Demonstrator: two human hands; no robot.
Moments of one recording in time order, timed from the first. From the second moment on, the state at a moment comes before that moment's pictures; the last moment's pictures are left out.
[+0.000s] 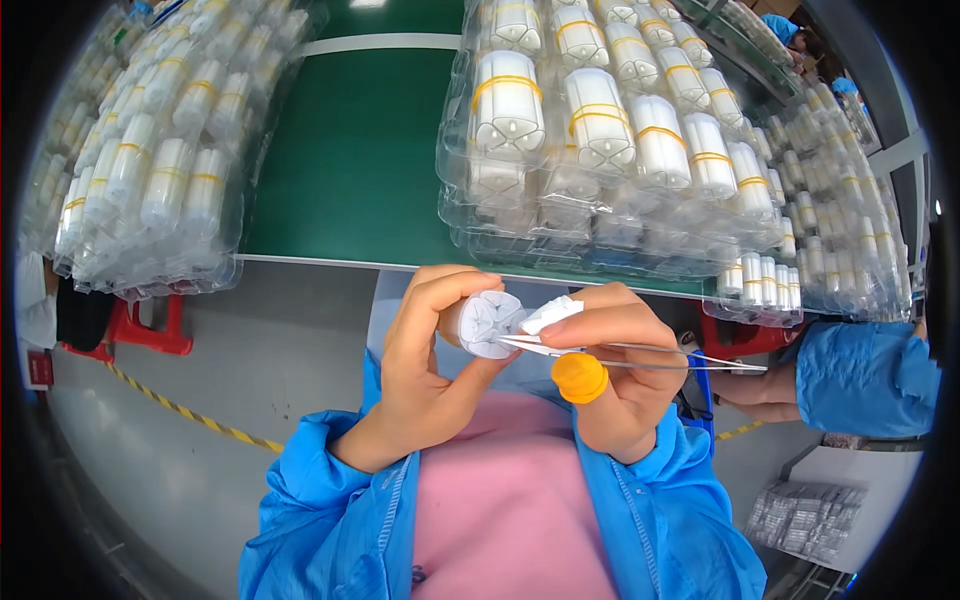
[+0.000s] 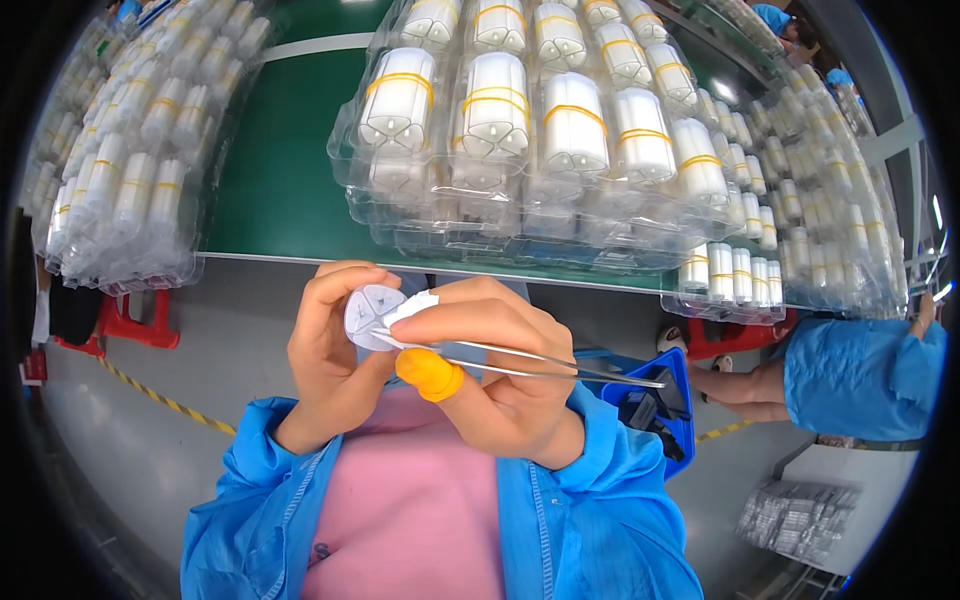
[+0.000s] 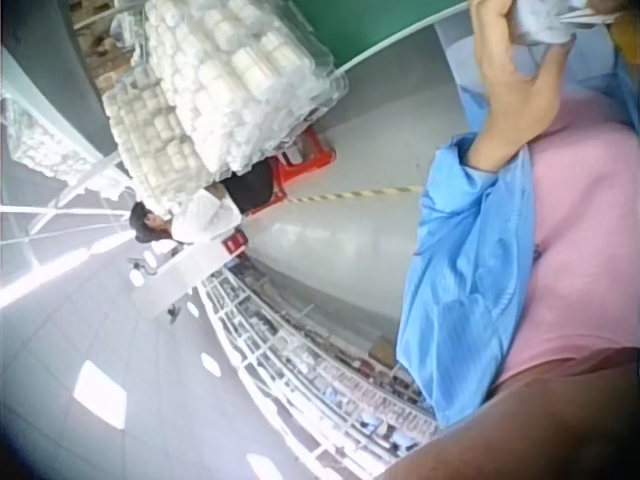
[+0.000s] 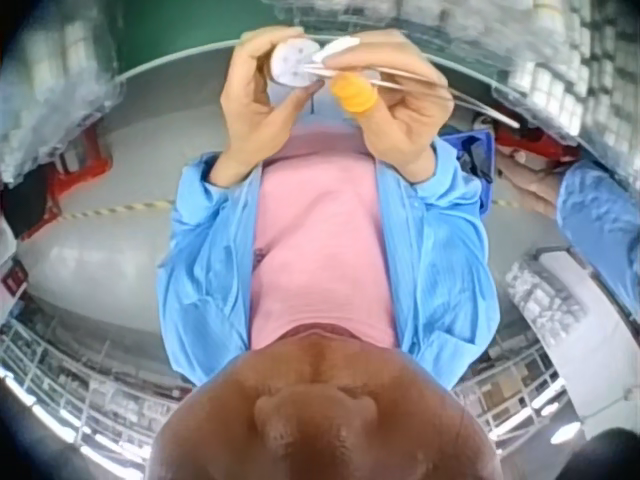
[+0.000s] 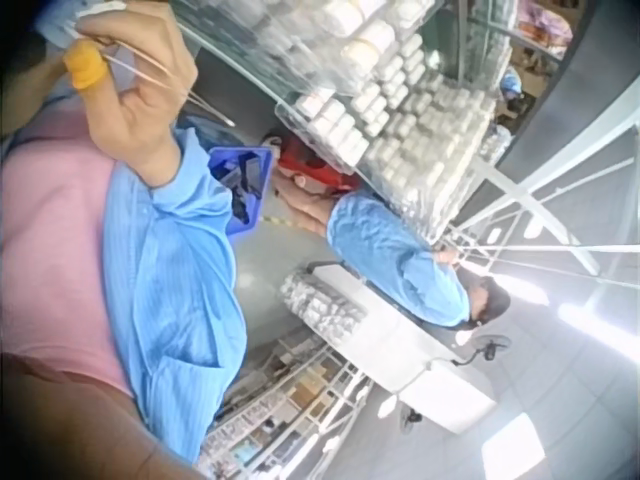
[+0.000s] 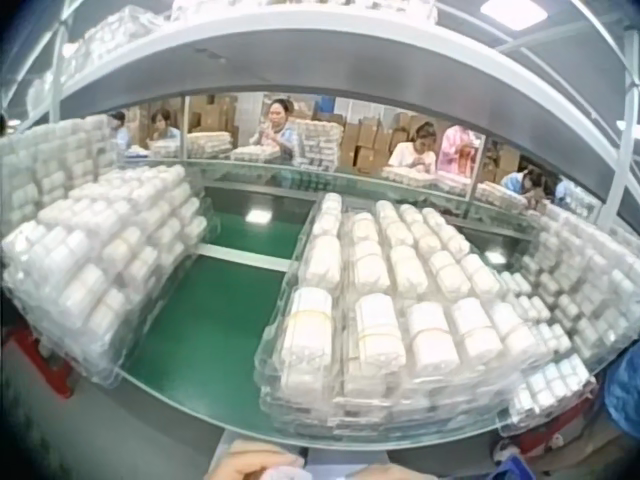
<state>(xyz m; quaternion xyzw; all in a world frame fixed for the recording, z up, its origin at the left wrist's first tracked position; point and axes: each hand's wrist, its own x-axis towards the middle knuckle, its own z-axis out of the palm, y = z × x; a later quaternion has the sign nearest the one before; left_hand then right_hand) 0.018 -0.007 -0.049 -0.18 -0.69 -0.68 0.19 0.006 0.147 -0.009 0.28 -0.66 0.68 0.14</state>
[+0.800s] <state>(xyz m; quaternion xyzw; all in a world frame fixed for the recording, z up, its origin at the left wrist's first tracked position) 0.012 -0.004 -0.056 -0.19 -0.73 -0.59 0.27 0.000 0.145 -0.015 0.27 -0.71 0.63 0.16</state>
